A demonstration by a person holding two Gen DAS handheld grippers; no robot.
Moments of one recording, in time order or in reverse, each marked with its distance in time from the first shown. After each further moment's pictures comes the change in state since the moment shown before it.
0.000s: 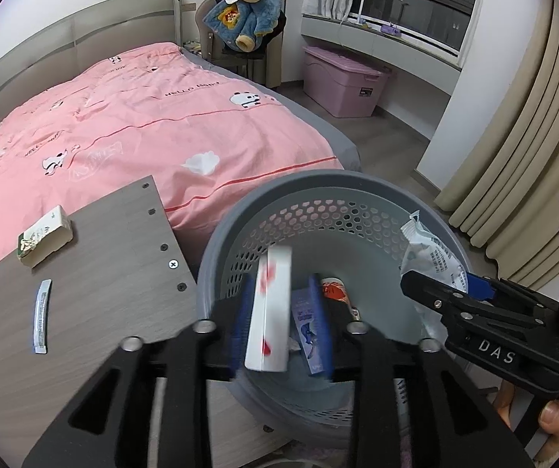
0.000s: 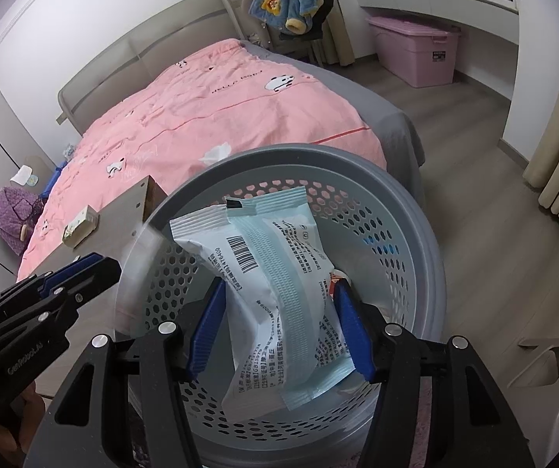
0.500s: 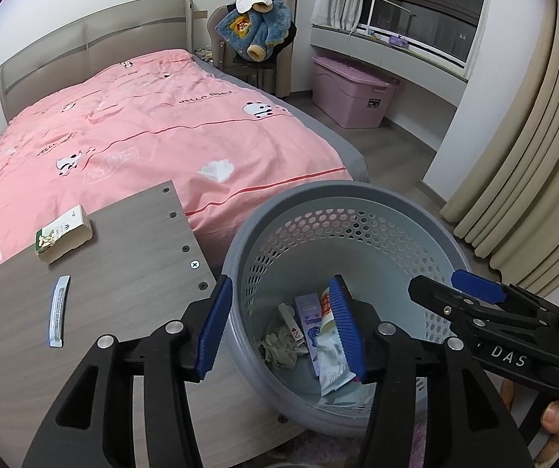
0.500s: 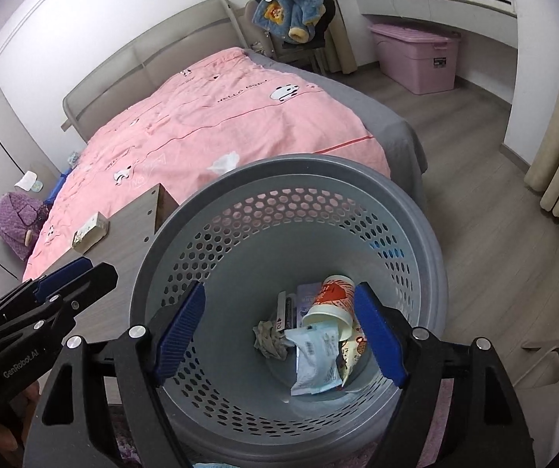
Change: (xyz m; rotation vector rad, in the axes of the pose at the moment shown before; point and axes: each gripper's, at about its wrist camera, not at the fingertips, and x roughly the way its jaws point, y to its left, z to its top) left arm -0.017 0.010 -0.005 -0.024 -0.033 0.023; right arm -0.008 0.007 0.000 0.002 -0.024 0.014
